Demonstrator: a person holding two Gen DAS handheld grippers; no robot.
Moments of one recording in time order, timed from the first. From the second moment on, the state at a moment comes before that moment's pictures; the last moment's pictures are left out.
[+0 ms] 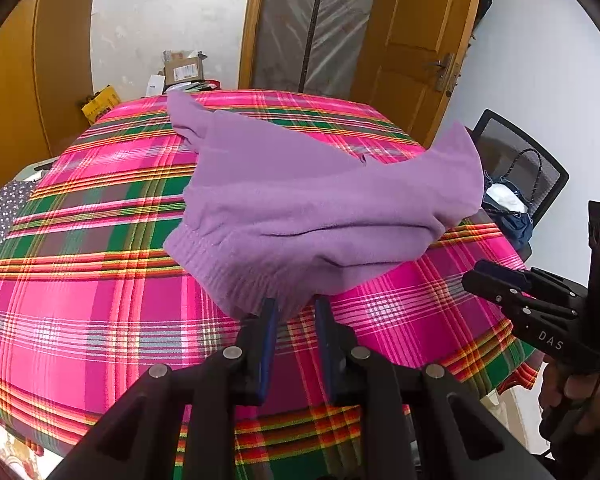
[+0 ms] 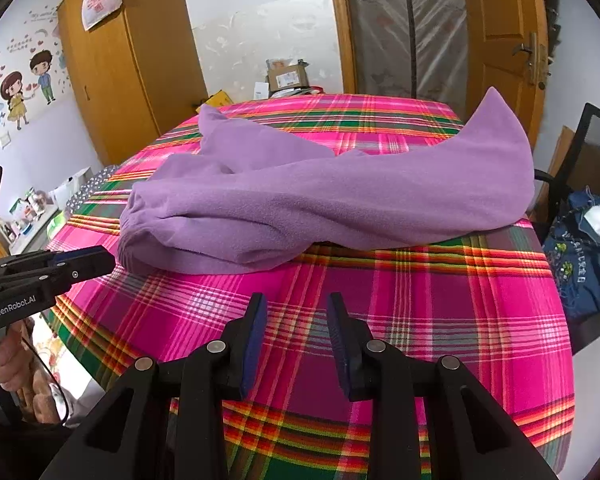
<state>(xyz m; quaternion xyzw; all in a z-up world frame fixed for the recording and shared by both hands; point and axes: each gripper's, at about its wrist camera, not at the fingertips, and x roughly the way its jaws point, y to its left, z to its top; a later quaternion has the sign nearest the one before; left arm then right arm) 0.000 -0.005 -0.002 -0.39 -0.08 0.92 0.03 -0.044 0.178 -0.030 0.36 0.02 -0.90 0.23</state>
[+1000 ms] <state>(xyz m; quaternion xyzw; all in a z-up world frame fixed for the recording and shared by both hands) -0.002 -0.015 -0.007 -0.41 -0.10 0.91 0.03 -0.047 0.156 -0.028 0.38 0.04 -0.90 0.22</state>
